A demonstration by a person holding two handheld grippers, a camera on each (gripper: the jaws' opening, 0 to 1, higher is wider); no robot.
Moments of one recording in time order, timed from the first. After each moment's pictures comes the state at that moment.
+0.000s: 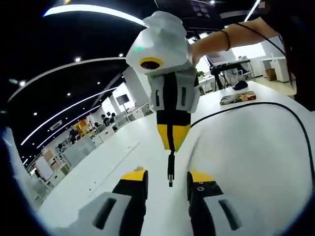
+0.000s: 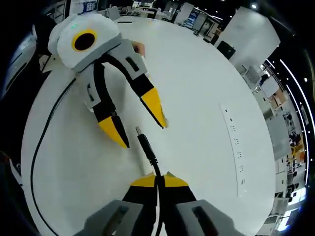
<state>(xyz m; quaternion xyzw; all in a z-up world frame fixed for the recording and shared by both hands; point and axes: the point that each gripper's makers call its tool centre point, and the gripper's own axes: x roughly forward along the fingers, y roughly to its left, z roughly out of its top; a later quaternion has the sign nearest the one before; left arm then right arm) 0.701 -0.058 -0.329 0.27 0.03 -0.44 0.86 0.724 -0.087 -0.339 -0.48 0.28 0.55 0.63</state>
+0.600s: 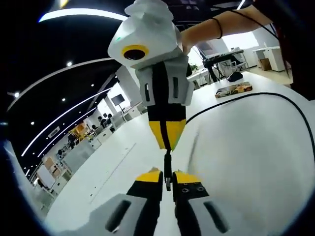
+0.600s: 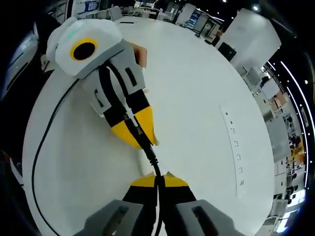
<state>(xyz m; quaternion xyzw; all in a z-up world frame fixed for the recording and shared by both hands) 0.701 -0.066 -0.330 0.30 0.03 -0.44 0.84 0.717 -0.088 -0.336 -0.48 0.28 0.55 0.62</state>
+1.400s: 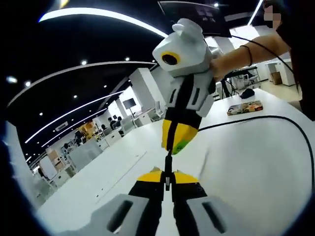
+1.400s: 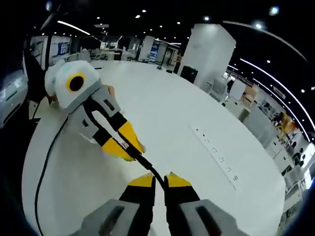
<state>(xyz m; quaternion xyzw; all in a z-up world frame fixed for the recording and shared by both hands) 0.703 -0.056 -0.287 0.24 -0.01 -0.41 0.88 0.730 -0.088 -0.286 -0.28 0.17 0.51 0.79</state>
